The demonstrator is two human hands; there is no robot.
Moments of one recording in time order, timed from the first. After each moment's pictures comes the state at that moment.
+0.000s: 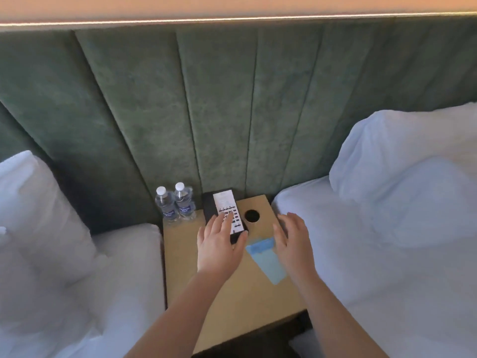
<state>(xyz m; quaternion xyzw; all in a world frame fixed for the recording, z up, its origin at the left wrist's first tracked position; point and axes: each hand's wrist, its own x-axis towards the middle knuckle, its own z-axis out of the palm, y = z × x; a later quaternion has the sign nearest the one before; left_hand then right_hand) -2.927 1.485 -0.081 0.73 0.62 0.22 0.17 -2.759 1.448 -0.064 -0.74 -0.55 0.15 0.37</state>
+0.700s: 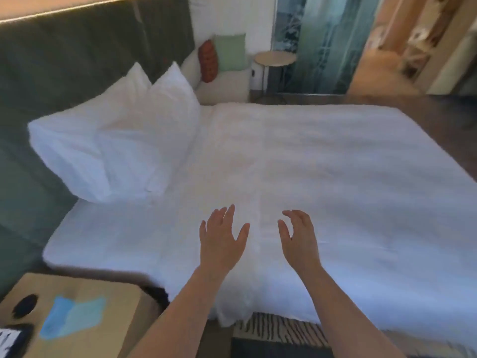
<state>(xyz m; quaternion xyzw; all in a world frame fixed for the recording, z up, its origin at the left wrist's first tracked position) -2.606 1.127 -0.054 0.96 0.11 0.08 0.23 -2.571 0.950 -0.060 -0.91 -0.05 -0.06 0.40</state>
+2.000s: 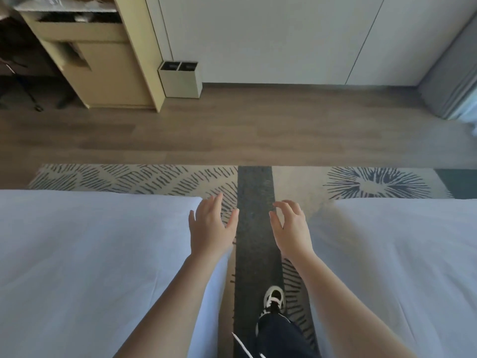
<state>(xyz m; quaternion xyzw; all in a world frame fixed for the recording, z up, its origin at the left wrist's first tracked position) -2.486 0.293 -0.078 0.76 -0.60 -0.16 0.20 -2.669 0.267 -0.097 -0.67 0.65 -0.26 0.25</state>
